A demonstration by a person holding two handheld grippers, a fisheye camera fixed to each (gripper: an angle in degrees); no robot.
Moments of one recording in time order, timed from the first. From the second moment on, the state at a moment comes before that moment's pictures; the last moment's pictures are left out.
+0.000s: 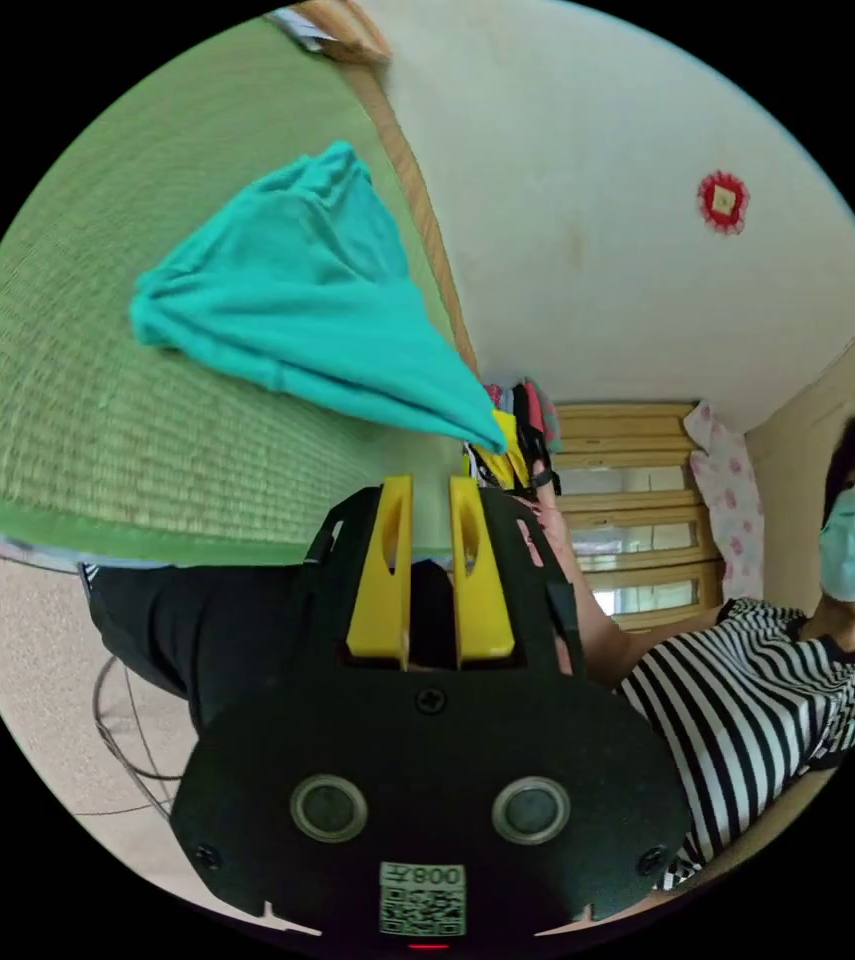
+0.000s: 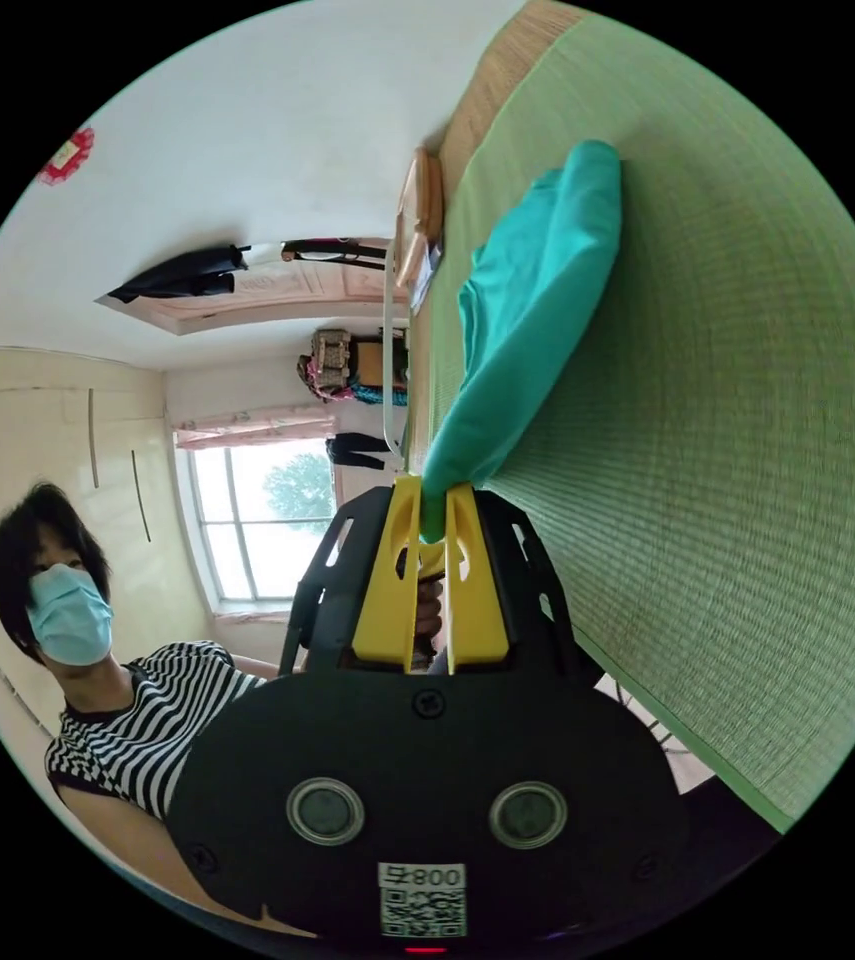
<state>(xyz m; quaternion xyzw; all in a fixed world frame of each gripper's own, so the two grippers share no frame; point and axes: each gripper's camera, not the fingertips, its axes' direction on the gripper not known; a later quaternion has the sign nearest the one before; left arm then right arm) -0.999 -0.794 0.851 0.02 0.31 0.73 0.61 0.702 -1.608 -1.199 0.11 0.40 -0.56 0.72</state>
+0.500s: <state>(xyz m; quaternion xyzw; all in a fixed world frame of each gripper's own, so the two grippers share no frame) -0.981 -0.925 0.809 -0.07 0.56 0.51 0.65 0.747 -1.543 -1.051 0.11 0.40 -0.59 0.70</state>
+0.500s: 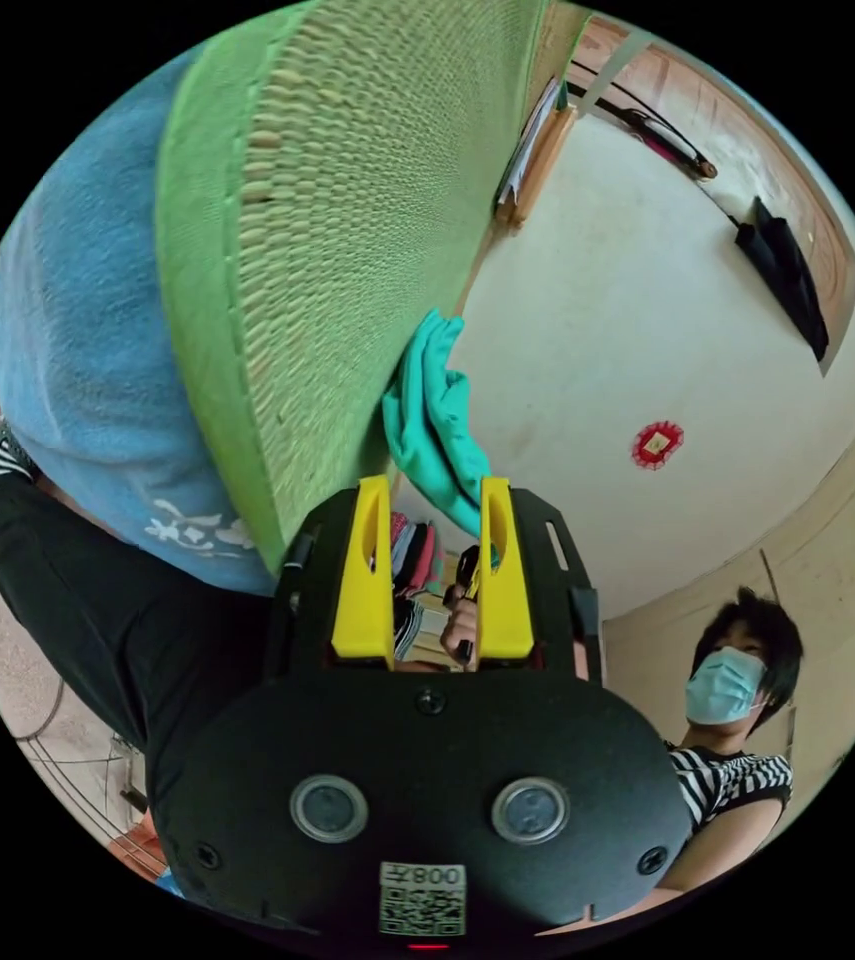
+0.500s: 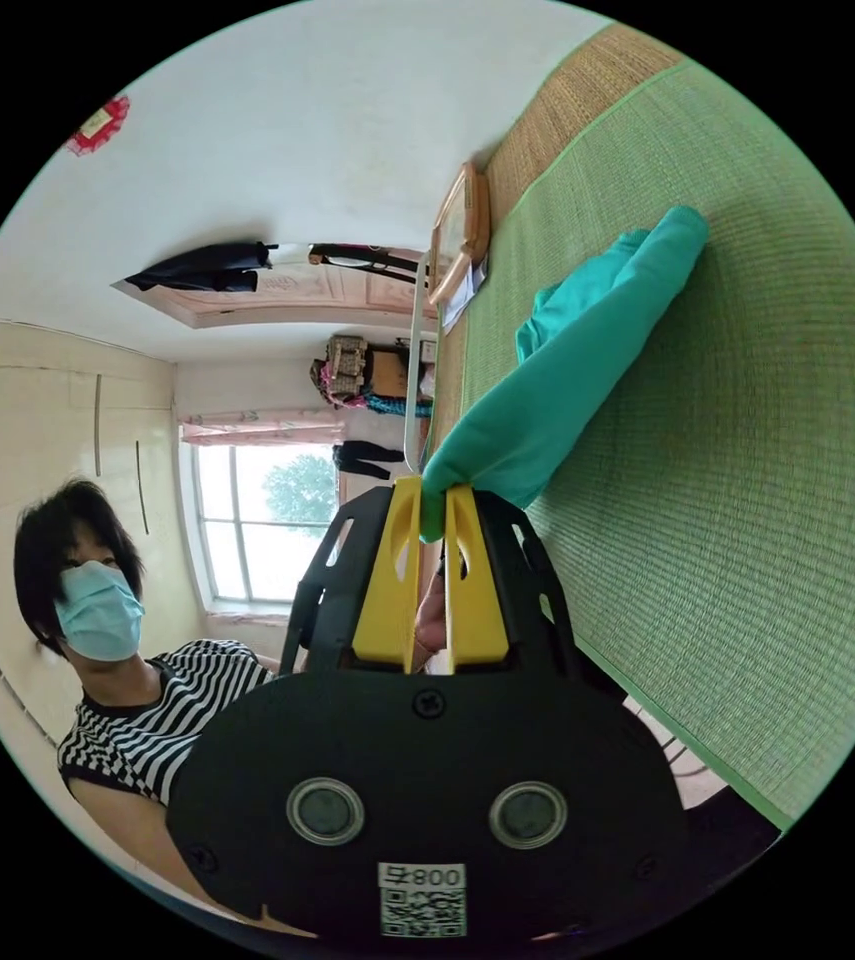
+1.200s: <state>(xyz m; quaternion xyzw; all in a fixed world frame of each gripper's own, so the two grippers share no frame) -0.940 -0.903 0.825 -0.09 0.48 0.59 0.64 0.895 -1.415 -0.967 0.17 0.37 -0.57 0.71</state>
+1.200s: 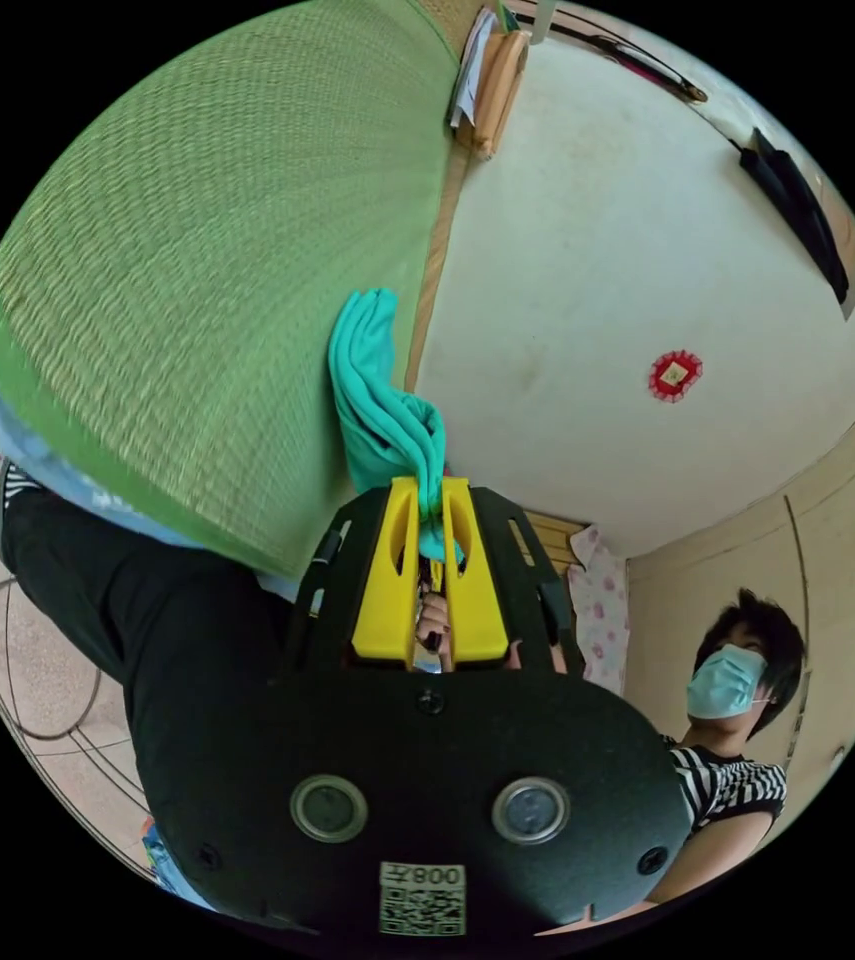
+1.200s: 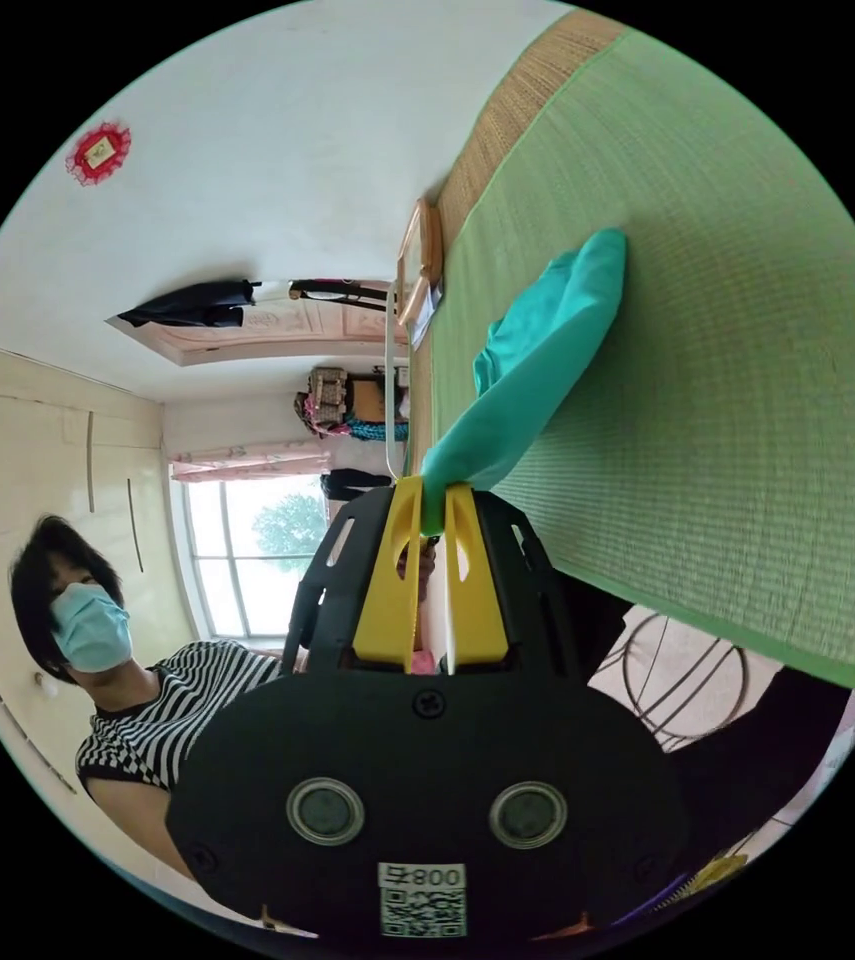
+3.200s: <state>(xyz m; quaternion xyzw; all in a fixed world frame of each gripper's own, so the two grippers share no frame) -0.448 -0.429 1.488 -0.19 0.28 0.87 0.36 0.966 -0.466 -0.945 0.36 0.28 -0.75 0.48</state>
